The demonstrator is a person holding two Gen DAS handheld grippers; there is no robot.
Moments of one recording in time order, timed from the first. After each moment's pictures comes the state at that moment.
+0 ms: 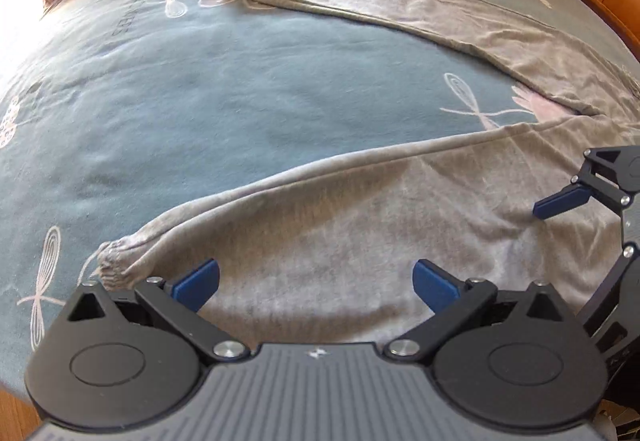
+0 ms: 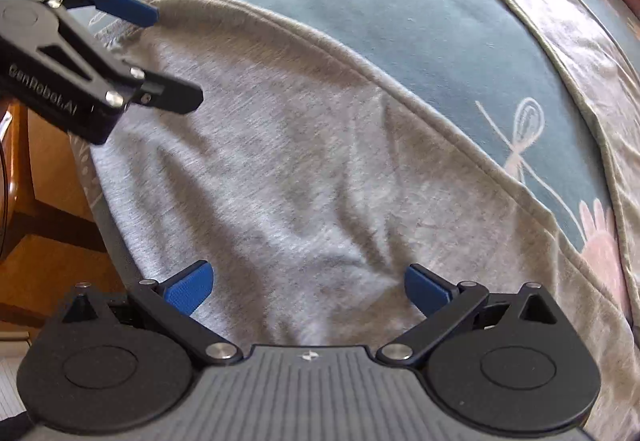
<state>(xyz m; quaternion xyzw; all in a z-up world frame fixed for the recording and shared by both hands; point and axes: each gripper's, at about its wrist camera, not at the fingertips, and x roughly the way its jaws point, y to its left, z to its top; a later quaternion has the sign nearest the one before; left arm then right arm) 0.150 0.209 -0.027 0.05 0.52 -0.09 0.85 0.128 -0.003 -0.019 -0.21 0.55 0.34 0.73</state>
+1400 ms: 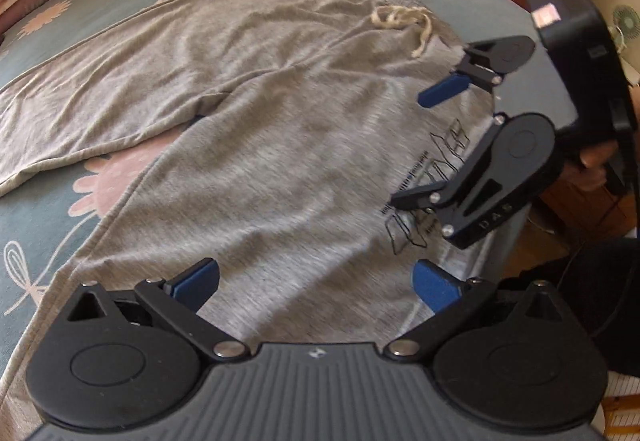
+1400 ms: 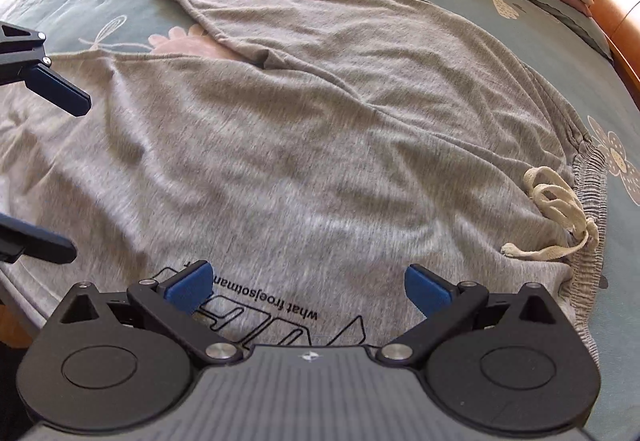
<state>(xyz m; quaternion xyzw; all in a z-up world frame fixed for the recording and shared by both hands) 0.123 -0.105 -0.041 0.21 0.48 -0.41 0.74 0.100 -0.244 -0.075 -0.13 0.51 0.10 0.84</state>
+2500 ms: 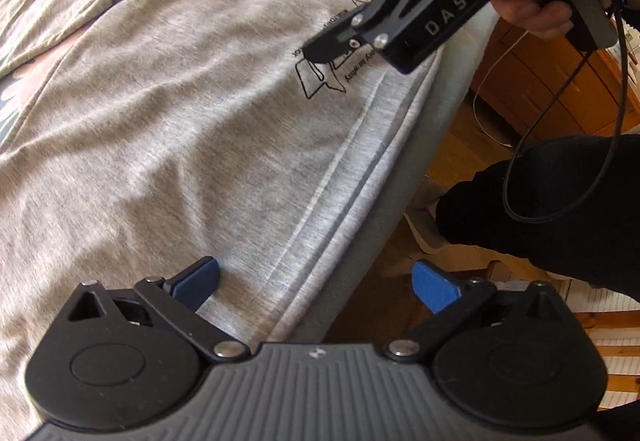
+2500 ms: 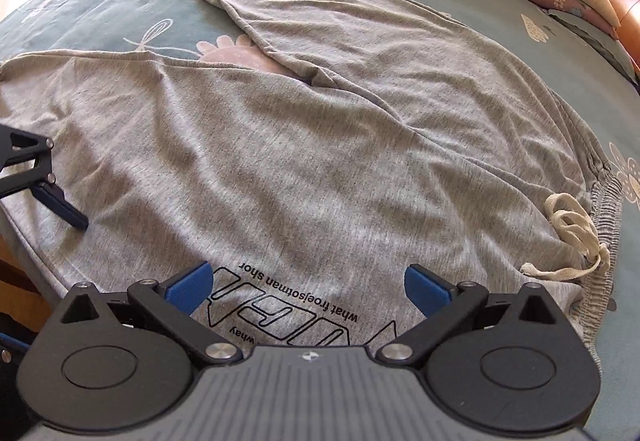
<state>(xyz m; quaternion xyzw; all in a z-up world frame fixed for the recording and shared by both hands) 0.091 -0.094 -0.073 0.23 0.57 -0.45 0.65 0.093 -0.230 -0.052 -0.12 0.50 0.15 0.84</state>
